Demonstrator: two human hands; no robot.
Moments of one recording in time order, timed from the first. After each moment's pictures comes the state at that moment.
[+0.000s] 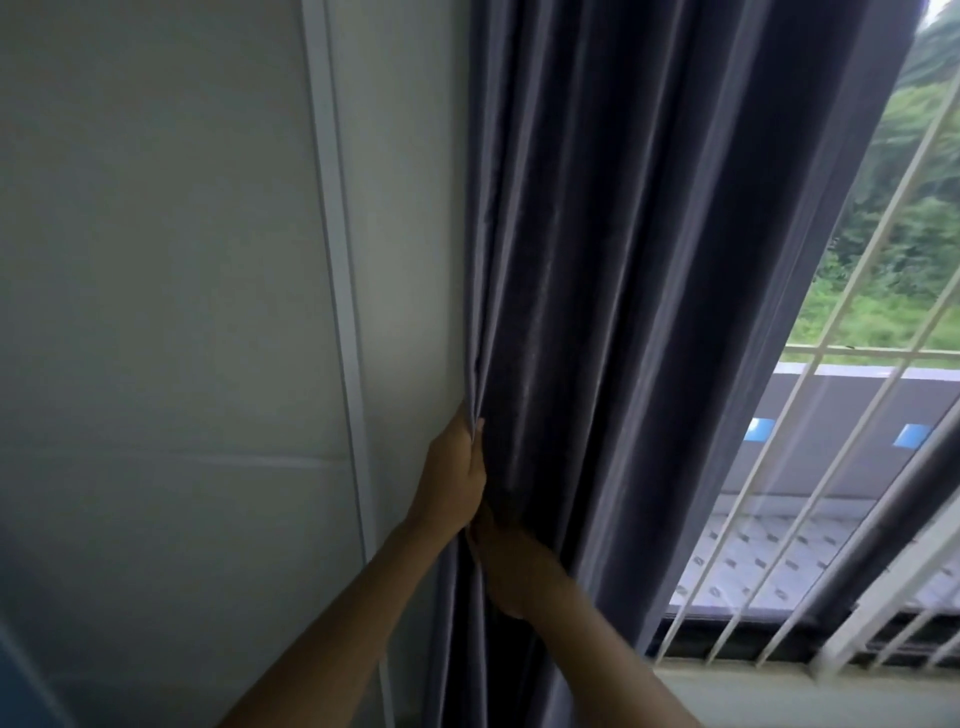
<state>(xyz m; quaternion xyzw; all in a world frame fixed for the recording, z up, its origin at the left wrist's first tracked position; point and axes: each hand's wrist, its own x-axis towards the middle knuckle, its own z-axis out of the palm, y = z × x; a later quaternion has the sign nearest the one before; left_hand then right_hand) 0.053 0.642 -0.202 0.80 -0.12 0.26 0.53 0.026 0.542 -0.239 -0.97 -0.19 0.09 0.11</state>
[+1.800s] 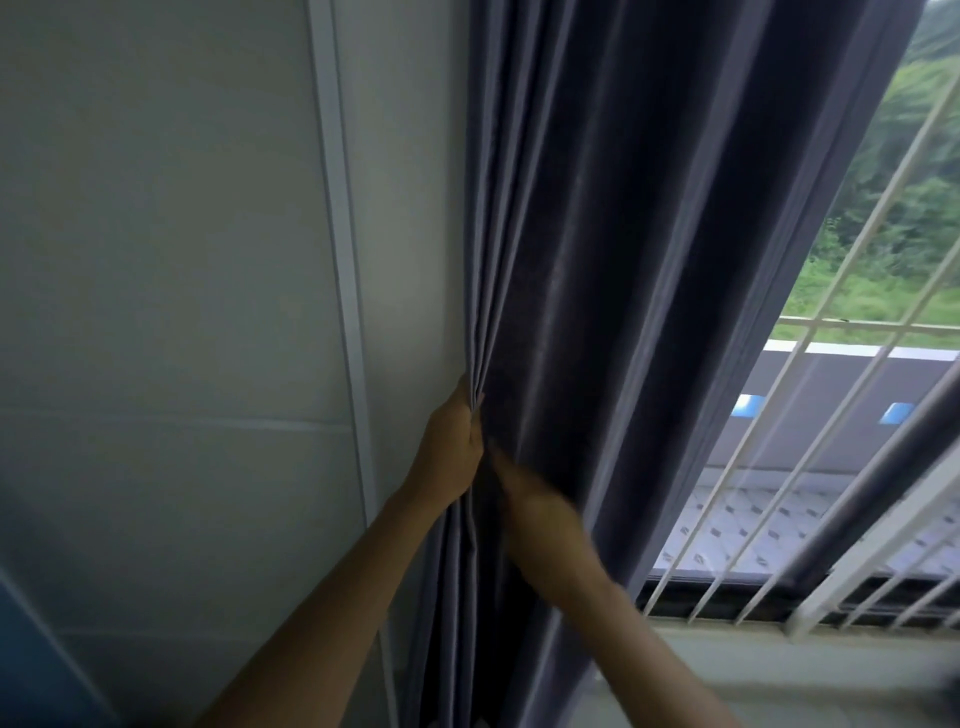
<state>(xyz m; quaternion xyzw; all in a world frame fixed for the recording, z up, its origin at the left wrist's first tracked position) 0.041 0.642 -0.199 0.81 -0.13 0.26 0.50 -0.005 0.512 -0.226 -0.93 -0.23 -0.14 0.24</state>
